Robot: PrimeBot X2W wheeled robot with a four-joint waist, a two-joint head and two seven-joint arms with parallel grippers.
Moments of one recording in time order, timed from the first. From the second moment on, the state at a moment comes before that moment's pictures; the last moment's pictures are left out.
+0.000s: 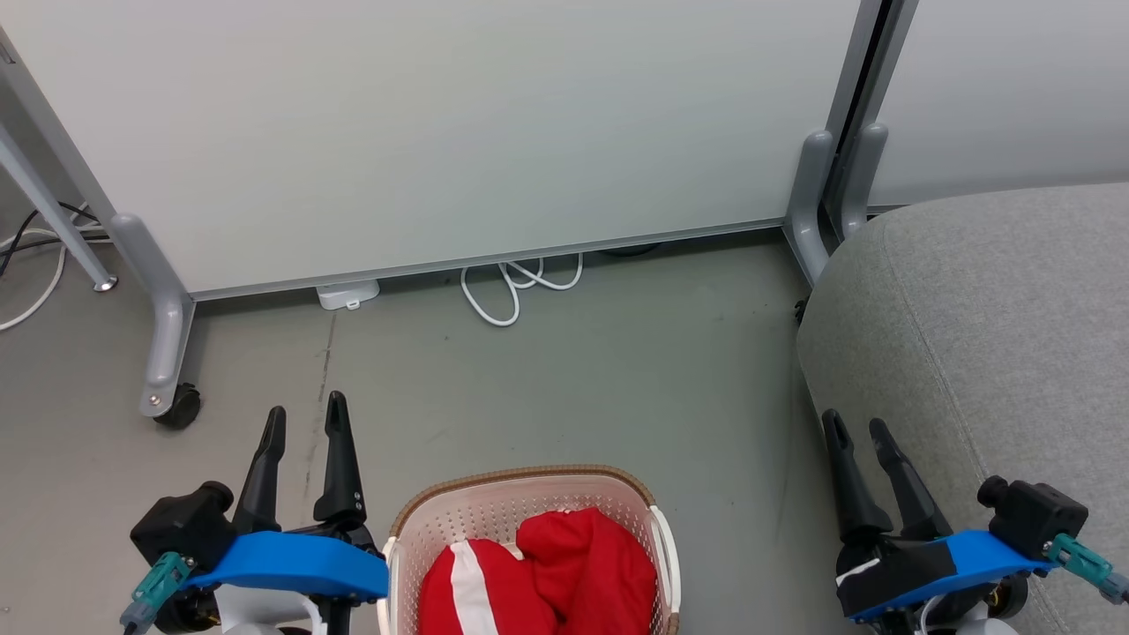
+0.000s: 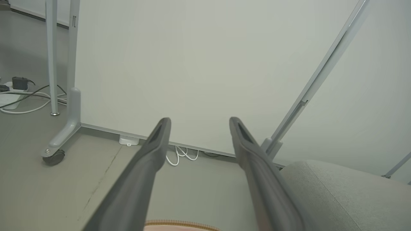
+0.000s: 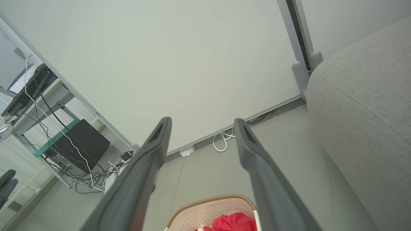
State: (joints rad) left arm -0.05 0.05 -0.07 0.17 -0.47 -0.05 -0.15; right arm -0.07 -0.04 0.07 0.22 0.59 0.13 -0.15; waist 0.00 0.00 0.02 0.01
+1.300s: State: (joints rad) left arm -0.05 0.06 -0.14 0.16 -0.14 -0.07 -0.24; right arm -0.07 -0.05 0.08 0.21 0.27 0.13 -0.24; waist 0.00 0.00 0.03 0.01
